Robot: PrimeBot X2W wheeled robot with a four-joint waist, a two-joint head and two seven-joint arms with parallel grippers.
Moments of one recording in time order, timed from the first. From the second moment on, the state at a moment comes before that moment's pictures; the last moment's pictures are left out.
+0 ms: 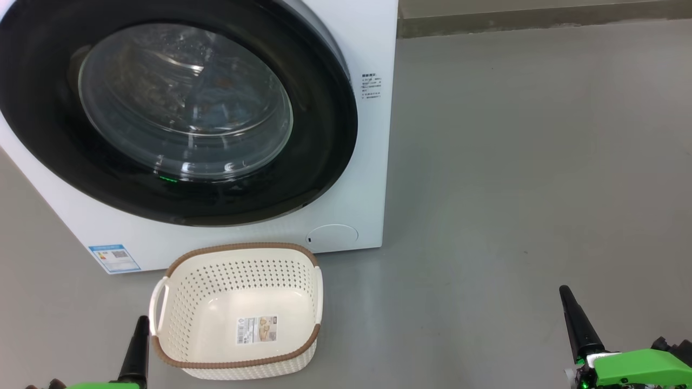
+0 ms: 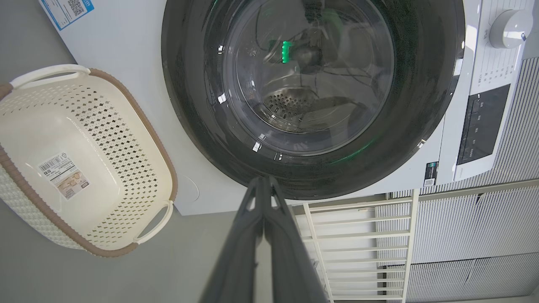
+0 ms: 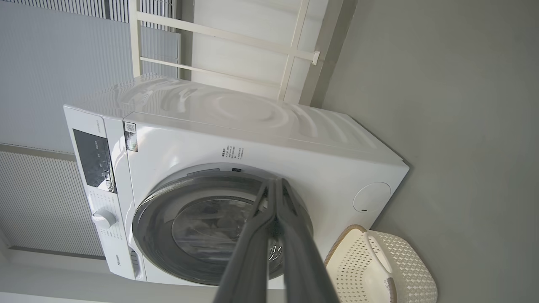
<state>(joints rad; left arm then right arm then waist) -0.03 0.05 0.03 0.25 -1.41 -0.09 0.06 -0.02 -0.05 -0.10 0.22 1.41 0.13 0.06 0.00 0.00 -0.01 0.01</state>
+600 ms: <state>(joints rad) -0.06 0.04 0.07 0.26 -1.60 -0.12 0.11 -0.06 -0.05 -0.11 0.27 1.61 0.13 0.09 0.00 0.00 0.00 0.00</state>
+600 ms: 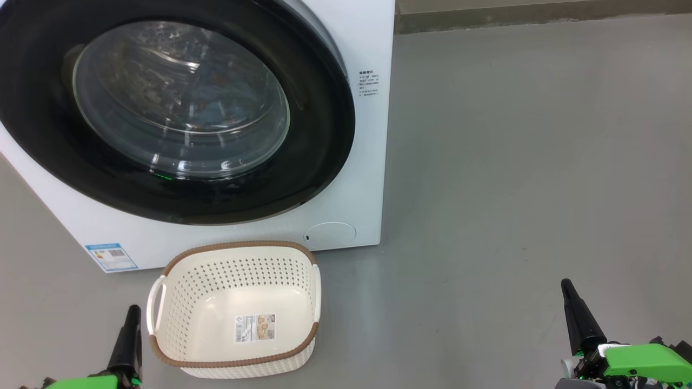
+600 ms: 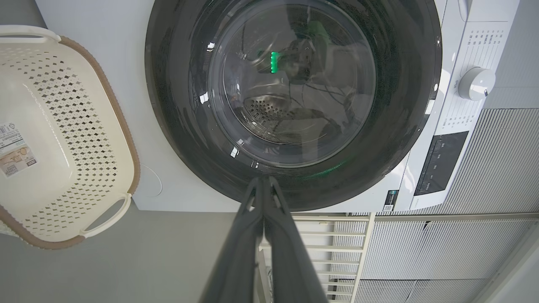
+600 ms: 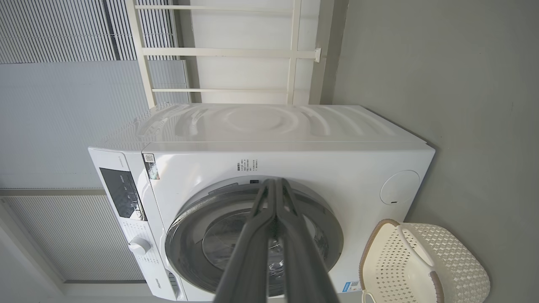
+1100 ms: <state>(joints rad) -0.07 0.04 0.08 0.26 -1.61 -0.12 0.11 -0.06 -0.05 -0.11 0.27 1.62 0.13 0.10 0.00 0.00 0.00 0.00</state>
